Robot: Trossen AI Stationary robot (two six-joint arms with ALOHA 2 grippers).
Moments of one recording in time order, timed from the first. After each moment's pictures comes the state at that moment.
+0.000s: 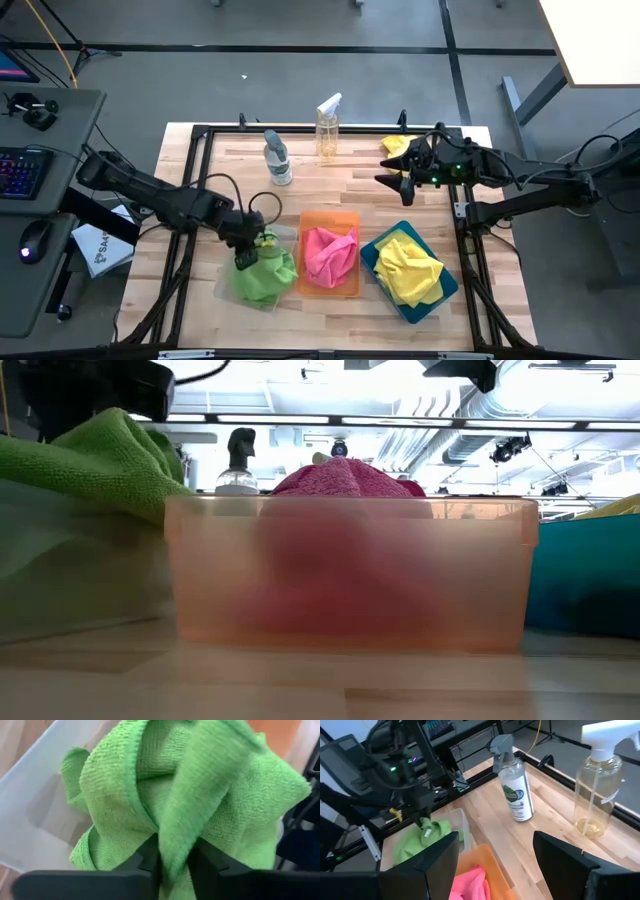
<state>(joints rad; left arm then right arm) -0.31 1.22 0.86 -0.81 0.09 -0.80 -0.04 0.97 1.08 -0.49 0.16 0.44</state>
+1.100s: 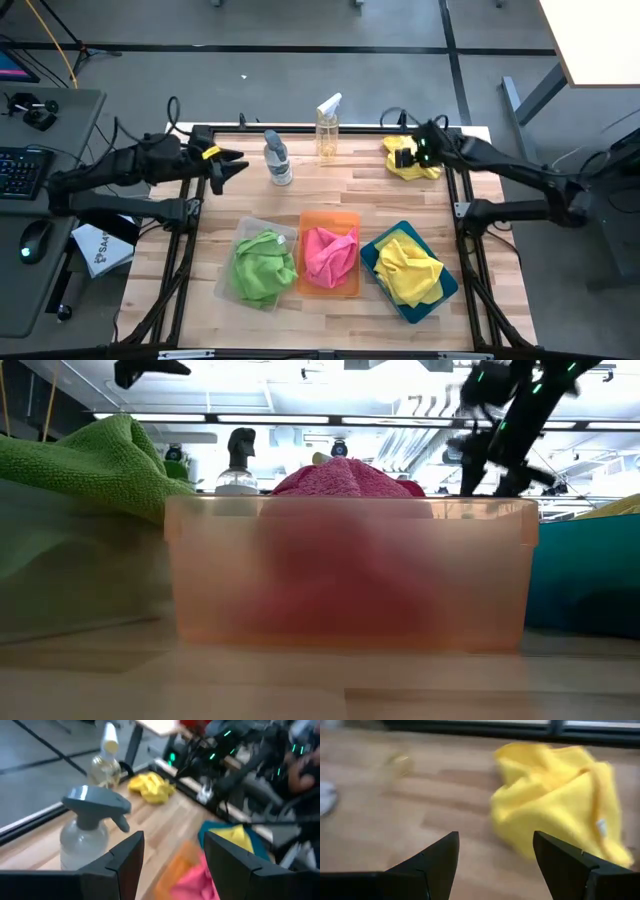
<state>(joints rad) 0.11 0.72 1.01 -0.66 -0.26 -0.49 -0.54 1.05 0.84 -0.75 0.22 0.75</state>
